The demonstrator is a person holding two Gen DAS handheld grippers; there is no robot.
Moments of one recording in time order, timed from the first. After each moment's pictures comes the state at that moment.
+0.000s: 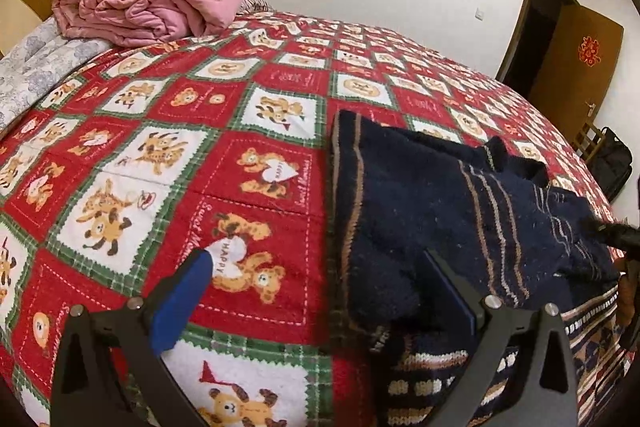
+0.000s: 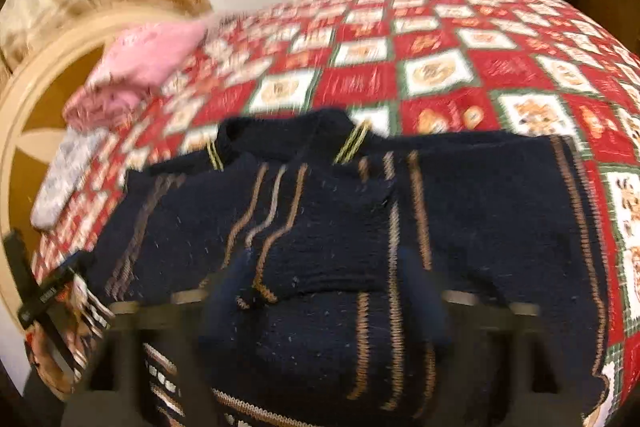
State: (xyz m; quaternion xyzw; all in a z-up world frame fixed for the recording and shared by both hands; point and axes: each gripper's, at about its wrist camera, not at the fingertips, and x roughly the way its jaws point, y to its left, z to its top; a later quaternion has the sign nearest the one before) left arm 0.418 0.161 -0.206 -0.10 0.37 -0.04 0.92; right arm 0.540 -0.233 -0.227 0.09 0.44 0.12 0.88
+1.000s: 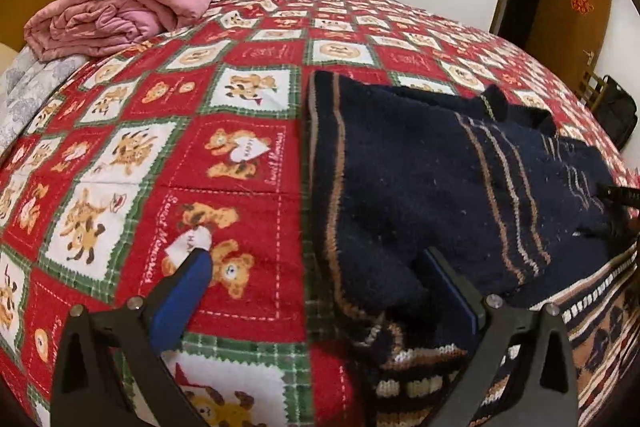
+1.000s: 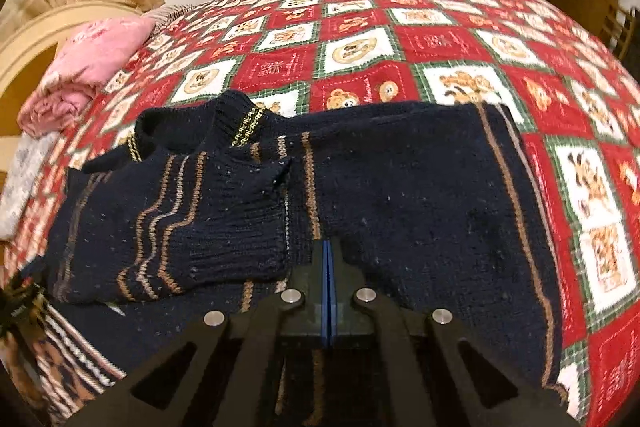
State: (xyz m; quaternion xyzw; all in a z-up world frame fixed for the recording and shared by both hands) left arm 0.425 0.134 -0.215 -0.03 0.41 -0.05 0.91; right arm 0.539 -0.285 -0.242 0.09 0.46 0.05 0.88
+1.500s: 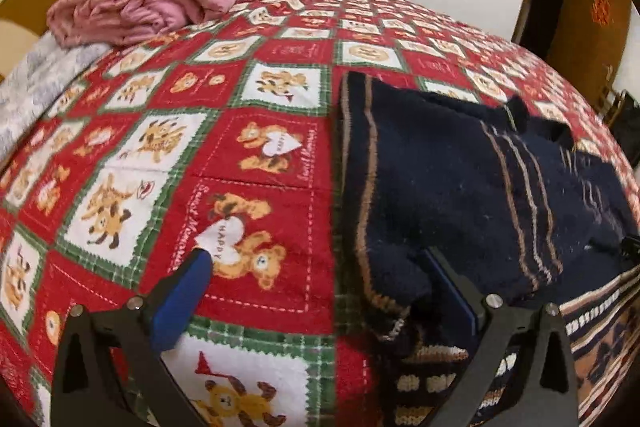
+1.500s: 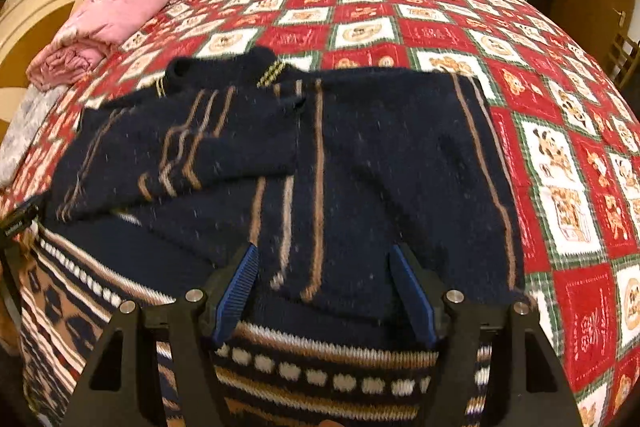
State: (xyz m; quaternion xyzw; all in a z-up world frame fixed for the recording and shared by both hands) left arm 0.423 0.137 -0.214 -0.03 0.42 -0.01 0.91; right arm 0.478 -0.277 -0.237 0.02 0.47 0.05 0.88
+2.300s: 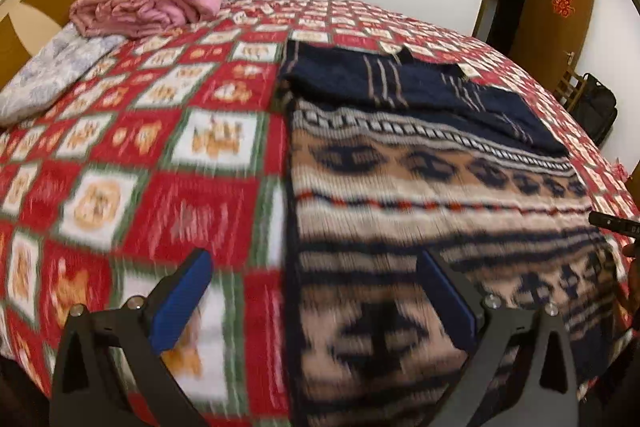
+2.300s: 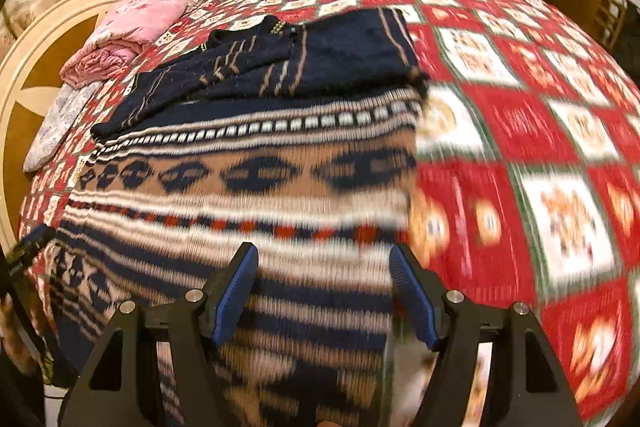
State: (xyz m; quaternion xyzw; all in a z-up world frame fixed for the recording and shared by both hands) left arm 0.214 0.112 -0.188 -0.04 0.41 -0.06 0.91; right arm 0.288 -0.327 -0.238 0.08 0.46 0.07 0.88
